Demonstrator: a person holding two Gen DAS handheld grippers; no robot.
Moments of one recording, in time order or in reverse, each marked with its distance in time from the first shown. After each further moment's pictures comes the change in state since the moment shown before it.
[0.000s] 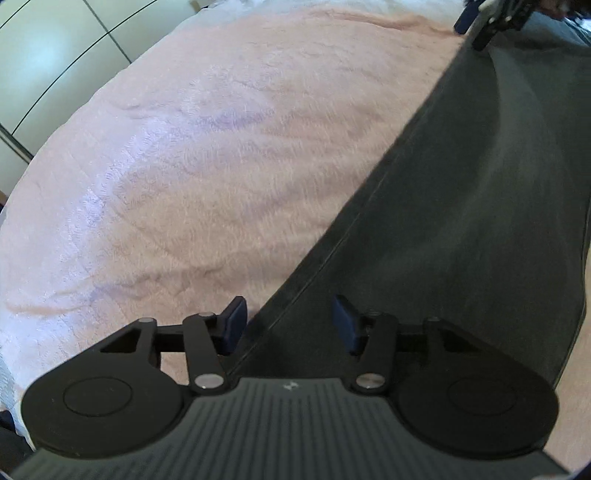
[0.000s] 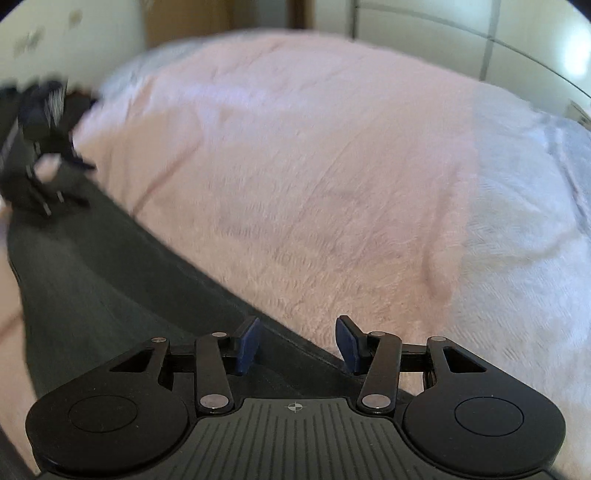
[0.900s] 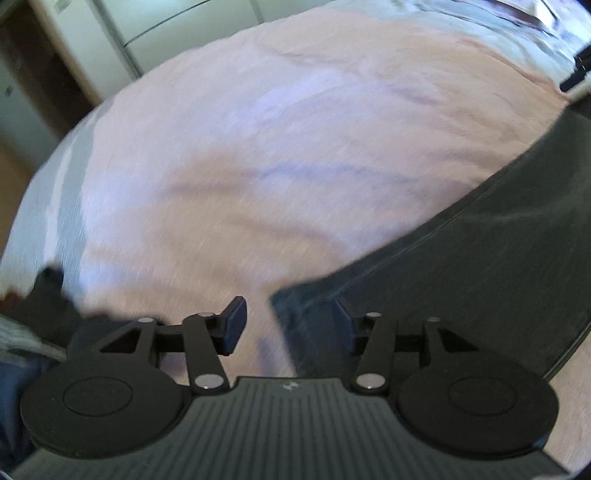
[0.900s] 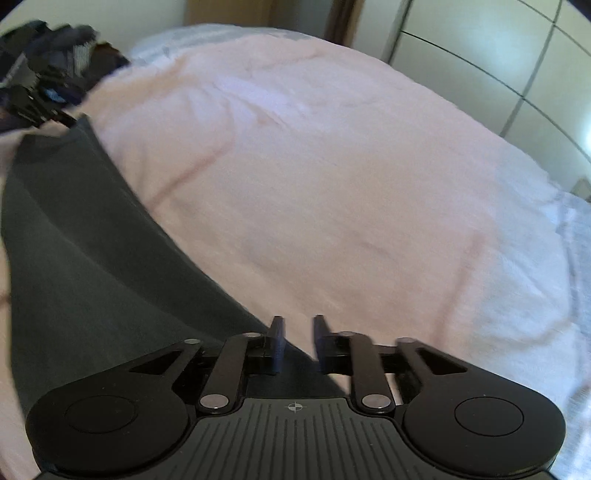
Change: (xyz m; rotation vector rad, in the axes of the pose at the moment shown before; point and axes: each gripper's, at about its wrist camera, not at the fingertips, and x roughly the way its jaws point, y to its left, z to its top) left arm -0.052 0.087 -0.093 -0.395 0.032 0.154; right arm 0.008 0.061 0.032 -0.195 -0.079 -0.065
